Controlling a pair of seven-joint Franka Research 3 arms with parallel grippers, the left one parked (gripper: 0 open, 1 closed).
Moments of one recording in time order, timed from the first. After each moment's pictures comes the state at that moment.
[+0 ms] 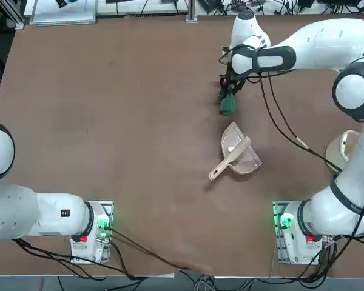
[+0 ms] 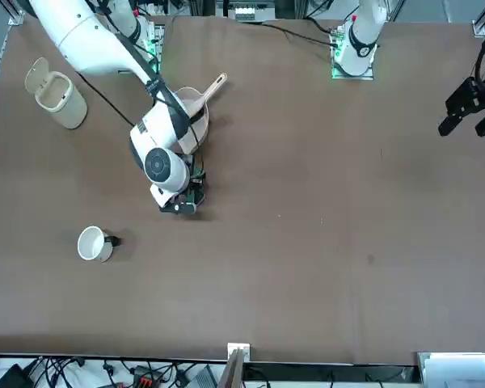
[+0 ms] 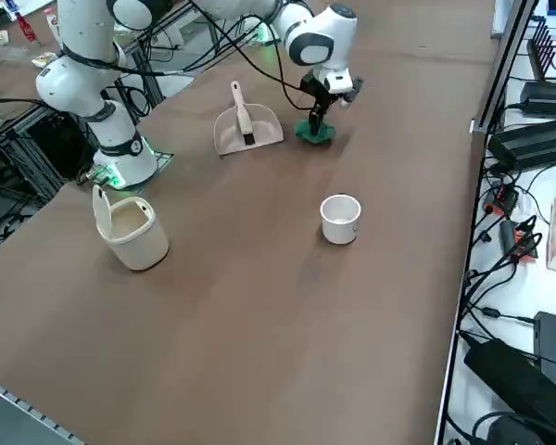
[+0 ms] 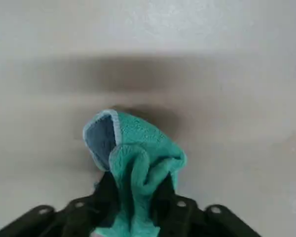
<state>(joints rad) -0.01 0.68 0.58 -1.76 -0.27 2.14 0.71</state>
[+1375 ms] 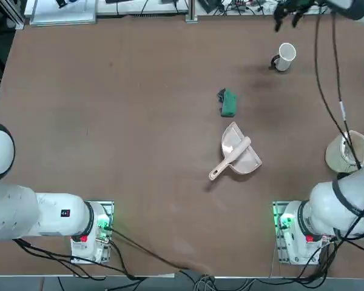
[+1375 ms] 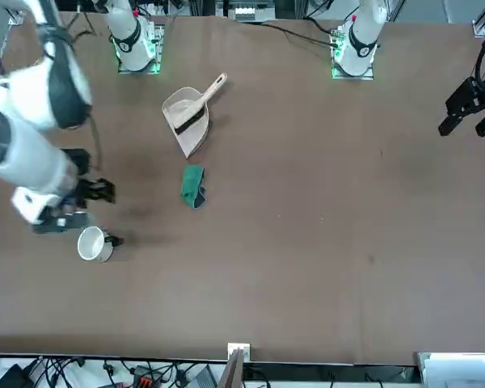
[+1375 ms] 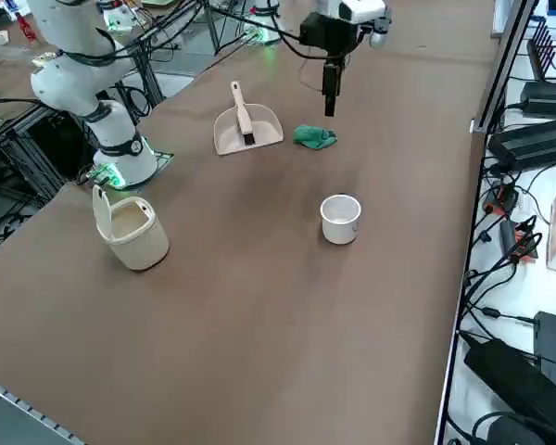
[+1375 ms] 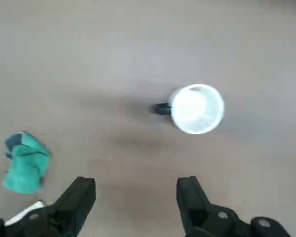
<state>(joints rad) -0.34 0.39 0.57 -1.47 -0.27 1.76 0.09</state>
